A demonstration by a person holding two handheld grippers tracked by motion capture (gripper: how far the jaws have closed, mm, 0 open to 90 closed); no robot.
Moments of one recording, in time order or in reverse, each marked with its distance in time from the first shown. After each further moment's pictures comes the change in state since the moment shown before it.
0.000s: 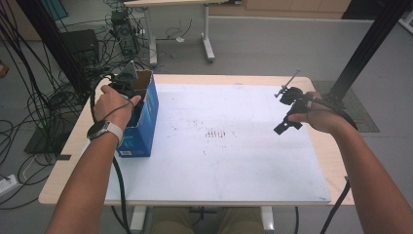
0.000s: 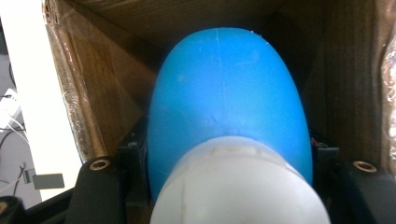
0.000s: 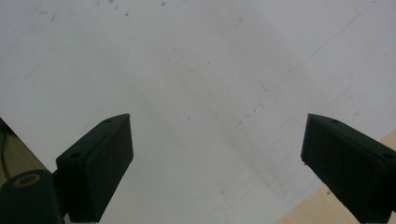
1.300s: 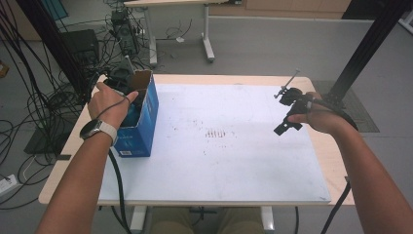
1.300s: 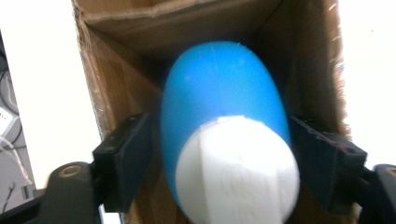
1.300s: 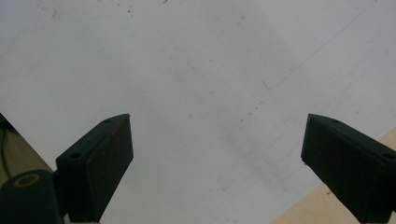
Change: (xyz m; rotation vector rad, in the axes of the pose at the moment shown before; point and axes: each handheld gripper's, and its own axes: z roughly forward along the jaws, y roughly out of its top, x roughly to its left) left arm 0.008 -0.001 -0.022 -0.064 -0.064 0.026; right arm 0.003 0.000 -0.002 0.008 -0.006 -0.010
